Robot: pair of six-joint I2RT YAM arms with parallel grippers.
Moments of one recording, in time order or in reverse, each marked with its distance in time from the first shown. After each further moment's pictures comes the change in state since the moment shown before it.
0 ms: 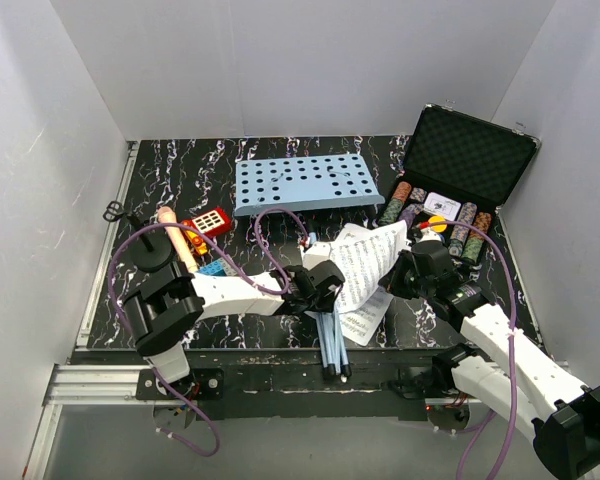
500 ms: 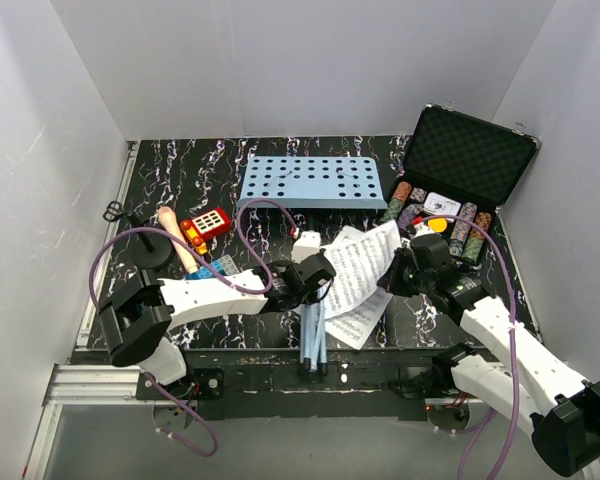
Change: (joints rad) left arm 0.002 -0.134 0.000 -0.095 -0.083 0.031; right arm 0.000 0.027 0.043 -0.053 -0.043 -0.067
